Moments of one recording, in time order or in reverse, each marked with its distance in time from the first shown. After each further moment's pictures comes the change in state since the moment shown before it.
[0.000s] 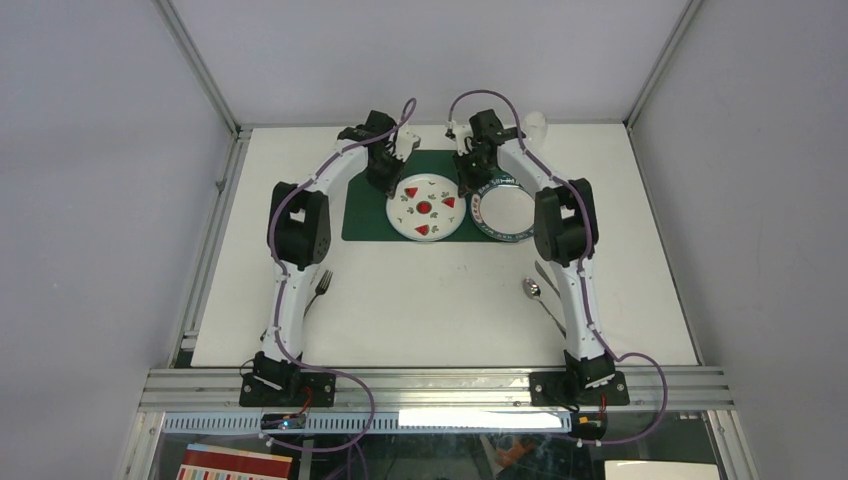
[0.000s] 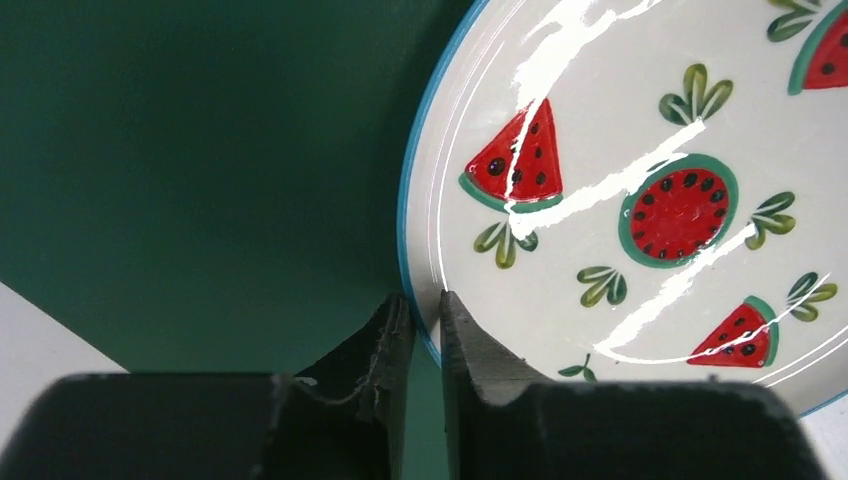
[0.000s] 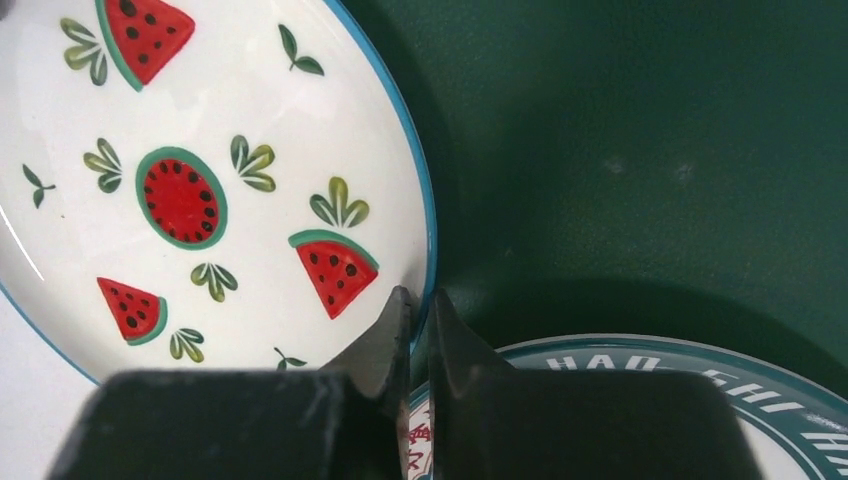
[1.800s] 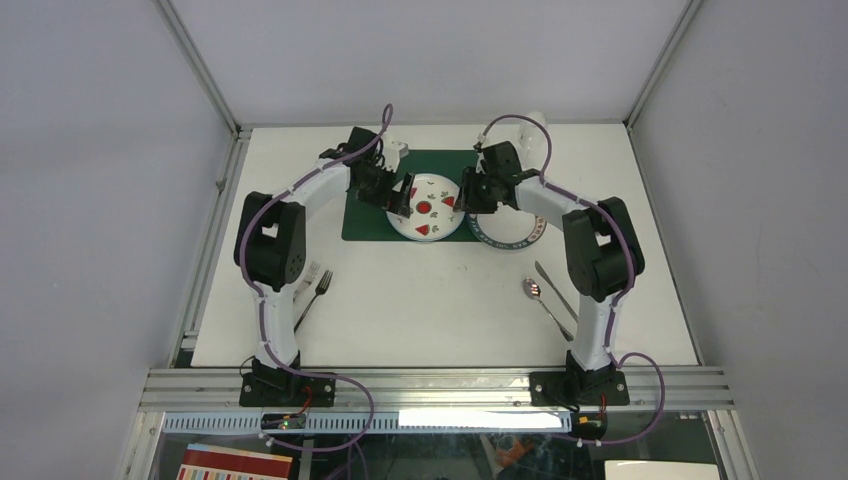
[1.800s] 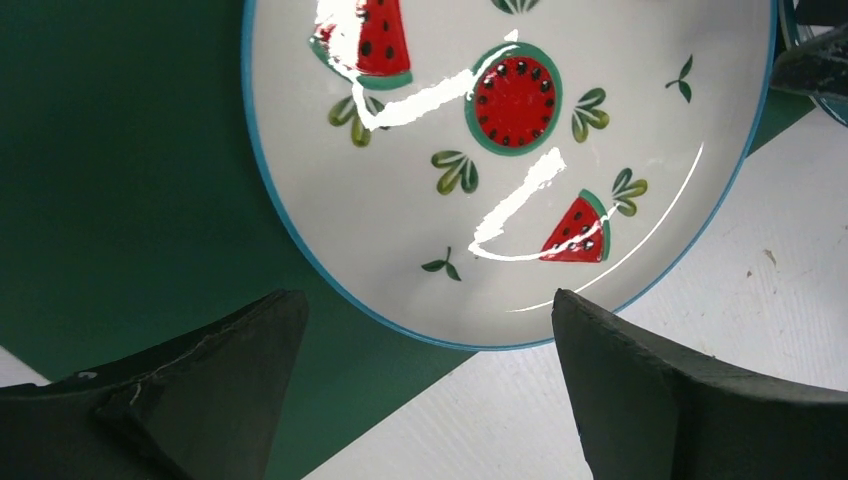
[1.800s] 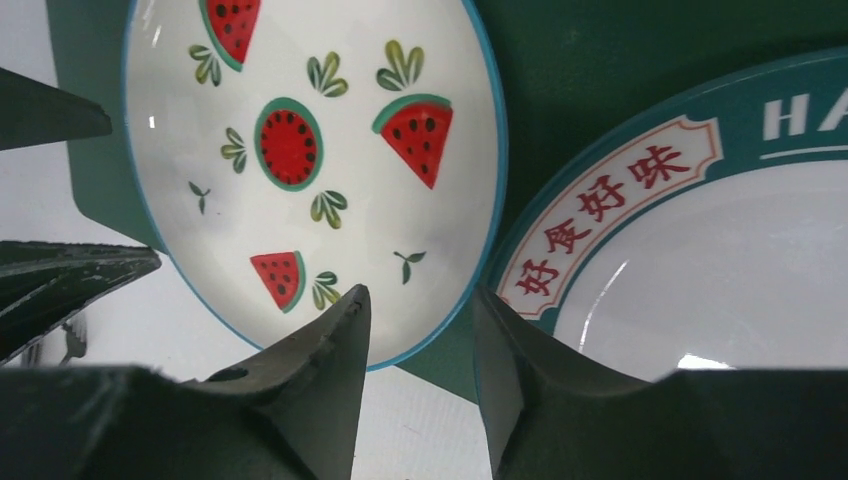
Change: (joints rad) left arm 0.014 -0.313 -0.486 0.261 0.177 -0.191; right arm 0.033 -0.441 -0.724 0.515 0.076 0.535
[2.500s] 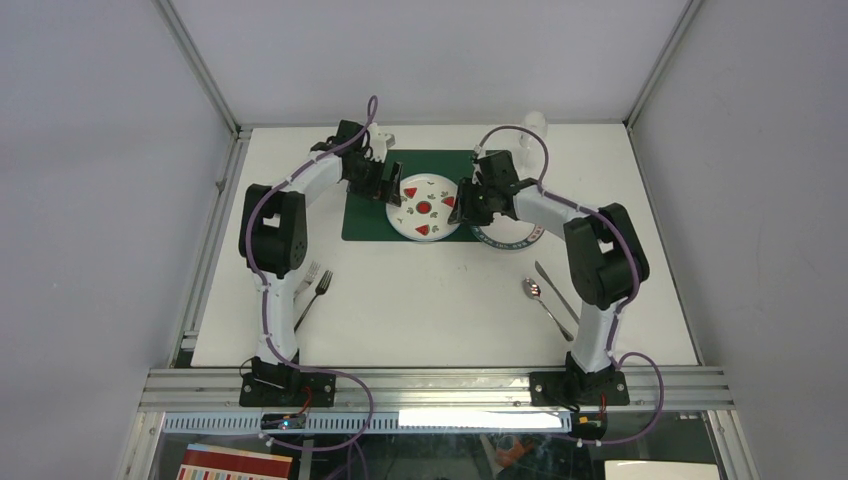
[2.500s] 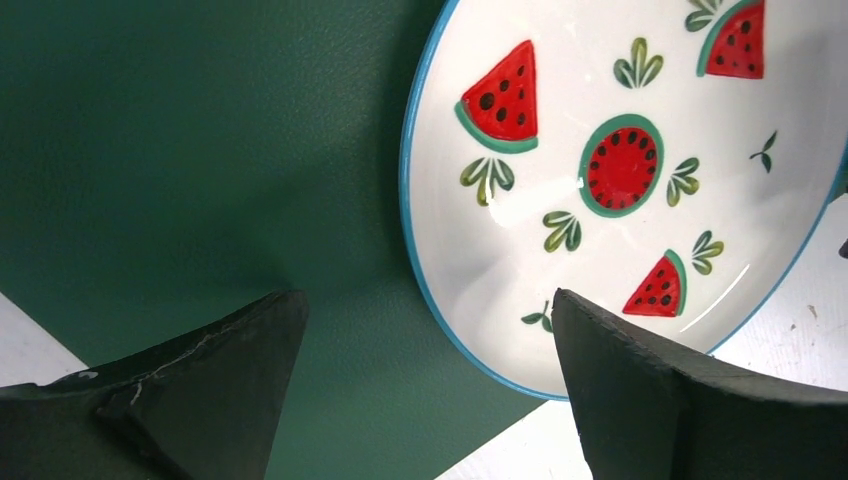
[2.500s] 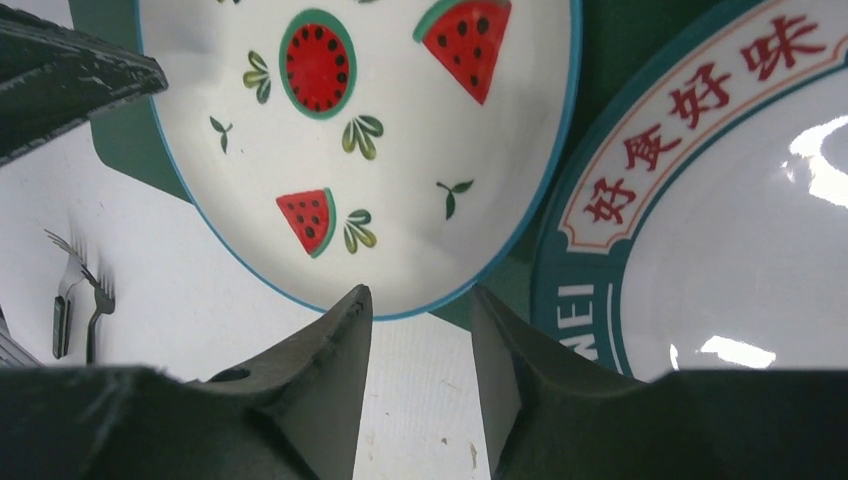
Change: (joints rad) left arm 0.089 0.119 0.125 -0.001 0.023 -0.001; right arm 0.038 -0.042 -0.066 0.007 -0.040 0.074
